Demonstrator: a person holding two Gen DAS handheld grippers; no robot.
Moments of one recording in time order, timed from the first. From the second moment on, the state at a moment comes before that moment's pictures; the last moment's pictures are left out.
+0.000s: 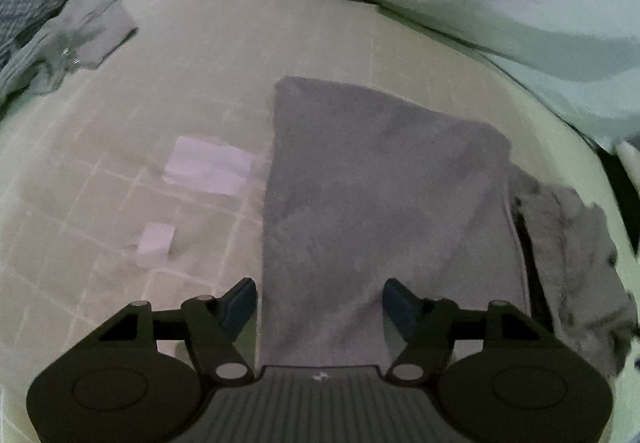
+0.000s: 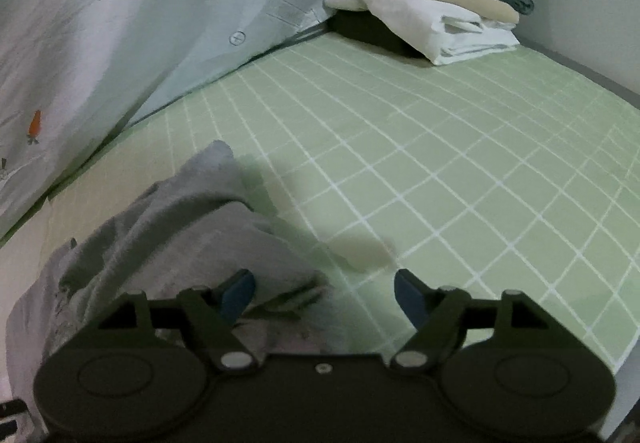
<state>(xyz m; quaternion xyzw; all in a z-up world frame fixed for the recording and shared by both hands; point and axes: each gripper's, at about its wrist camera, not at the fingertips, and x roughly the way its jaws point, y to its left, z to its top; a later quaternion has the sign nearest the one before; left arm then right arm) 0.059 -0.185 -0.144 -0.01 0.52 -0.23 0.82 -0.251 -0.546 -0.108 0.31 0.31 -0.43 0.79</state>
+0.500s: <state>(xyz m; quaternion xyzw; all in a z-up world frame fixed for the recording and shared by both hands) 0.046 -0.197 -0.118 -0.07 0.49 -0.19 0.85 -0.281 -0.579 -0.119 0.30 0.34 -0.42 0.79</state>
